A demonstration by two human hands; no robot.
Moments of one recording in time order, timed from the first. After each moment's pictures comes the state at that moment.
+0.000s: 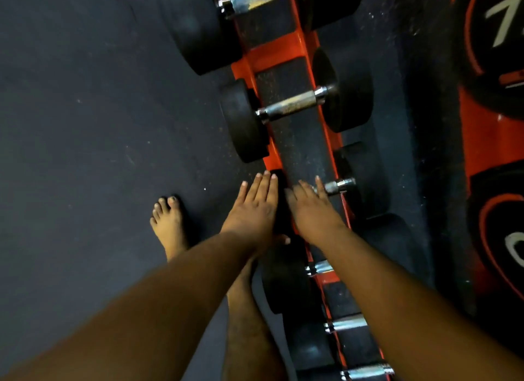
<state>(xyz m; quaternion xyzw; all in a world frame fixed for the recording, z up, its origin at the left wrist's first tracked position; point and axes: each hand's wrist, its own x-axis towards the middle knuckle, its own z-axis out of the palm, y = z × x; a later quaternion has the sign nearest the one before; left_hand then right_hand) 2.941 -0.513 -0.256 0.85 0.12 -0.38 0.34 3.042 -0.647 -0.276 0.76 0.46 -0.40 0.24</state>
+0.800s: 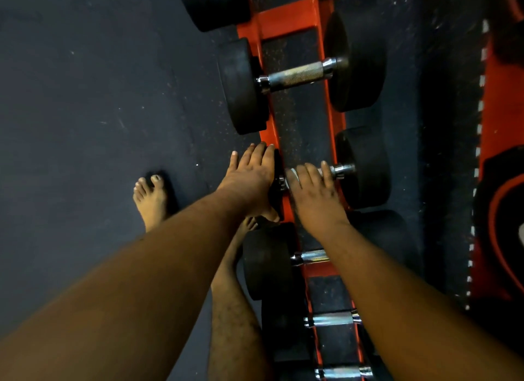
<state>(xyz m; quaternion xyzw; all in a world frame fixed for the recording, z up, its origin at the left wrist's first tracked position) 2.966 -0.520 -0.266 0.83 0.19 -0.39 0.35 3.048 -0.688 -0.282 0.79 0.51 -0.28 0.21</state>
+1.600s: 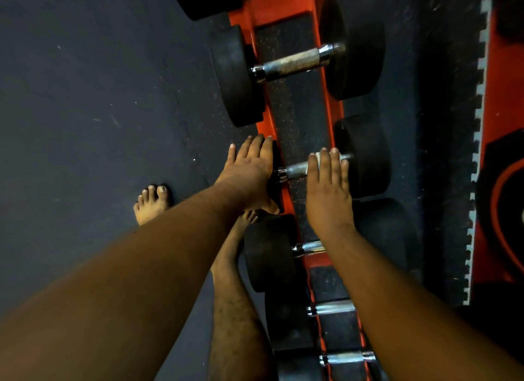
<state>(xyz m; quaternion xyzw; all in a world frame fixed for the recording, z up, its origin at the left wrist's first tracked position) 2.963 -0.517 -0.267 0.83 0.19 -0.38 0.37 3.038 -0.697 -0.267 0.86 0.39 -0.24 0.22</state>
